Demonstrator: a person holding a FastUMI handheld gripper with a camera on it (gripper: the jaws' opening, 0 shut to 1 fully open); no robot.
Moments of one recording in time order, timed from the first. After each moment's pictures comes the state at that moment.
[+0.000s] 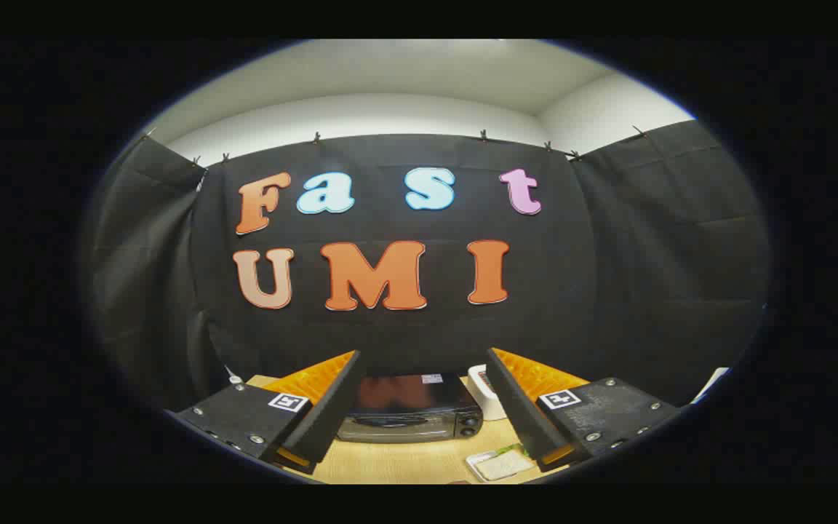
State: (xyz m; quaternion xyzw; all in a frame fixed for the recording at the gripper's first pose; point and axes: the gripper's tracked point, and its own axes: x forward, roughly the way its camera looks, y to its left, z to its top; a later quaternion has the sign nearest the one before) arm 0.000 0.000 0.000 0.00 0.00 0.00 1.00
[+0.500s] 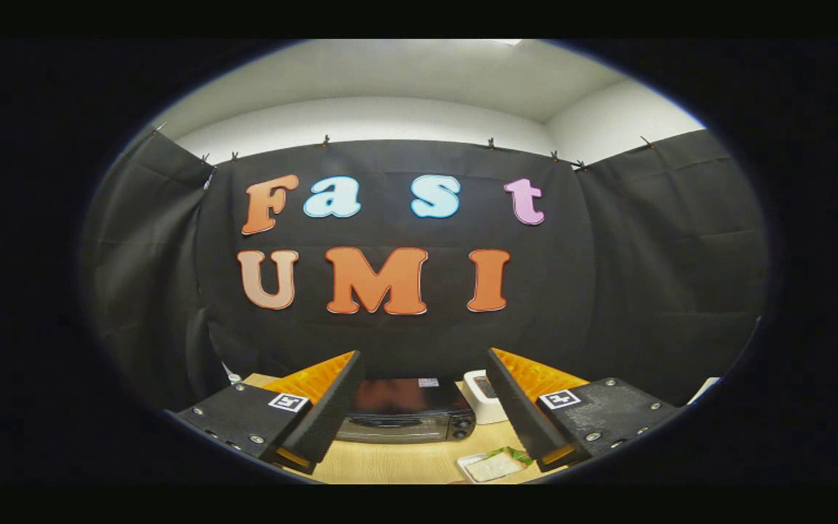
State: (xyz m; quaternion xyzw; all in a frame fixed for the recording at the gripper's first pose) arm -0.014 -0.002 0.019 -0.02 -0.01 0.00 1.00
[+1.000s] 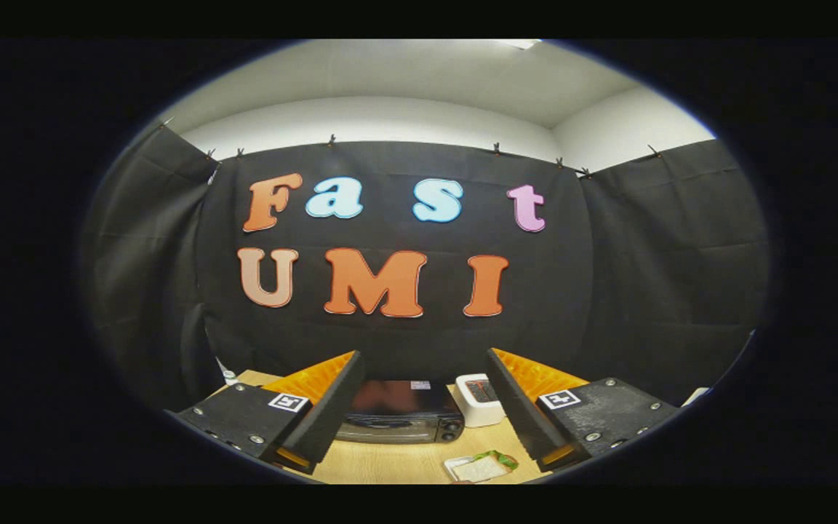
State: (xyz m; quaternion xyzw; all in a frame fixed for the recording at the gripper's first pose) arm -0.014 -0.004 0.031 -0.04 -0.02 0.00 1.00
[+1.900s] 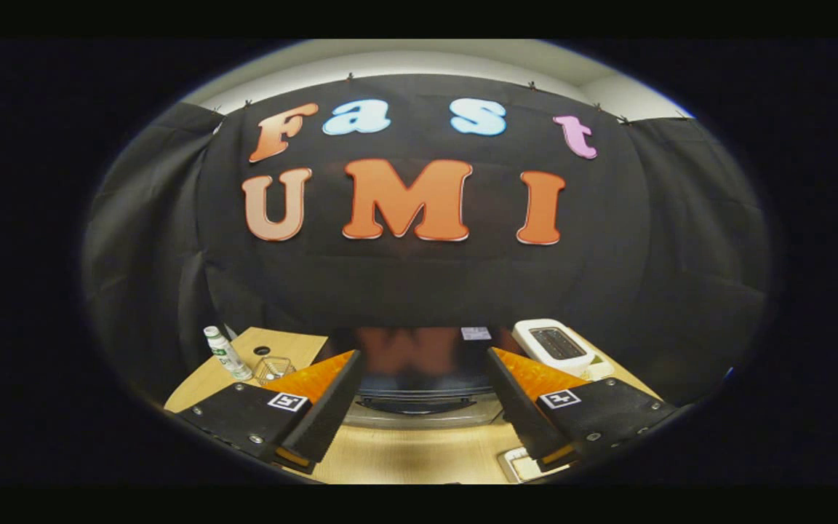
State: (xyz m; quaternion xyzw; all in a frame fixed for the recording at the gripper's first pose) arm 0.118 0.071 -0.180 -0.04 0.14 0.04 0.99
